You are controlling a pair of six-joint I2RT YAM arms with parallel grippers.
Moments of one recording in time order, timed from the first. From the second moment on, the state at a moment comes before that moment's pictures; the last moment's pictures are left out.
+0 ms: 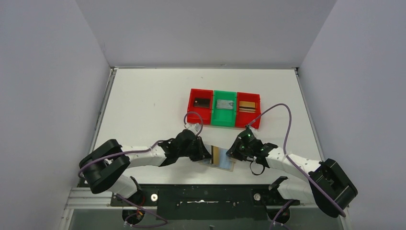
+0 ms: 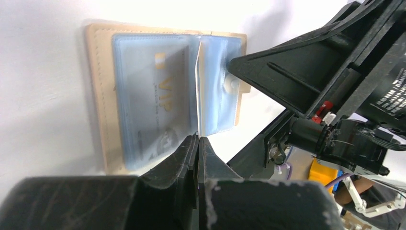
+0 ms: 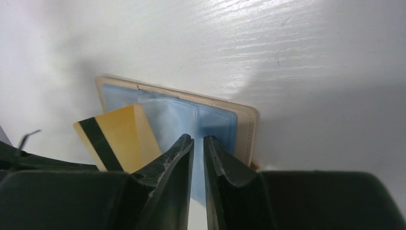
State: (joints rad) left arm -0.94 1.51 0.56 0.28 0.18 -1.08; right arm 0.65 1.18 0.41 -0.15 -0.03 1.03
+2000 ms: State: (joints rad) left arm -0.86 0.93 0.47 0.14 0.09 -0.96; right arm 0.61 1.01 0.40 0.22 -0.27 0.88
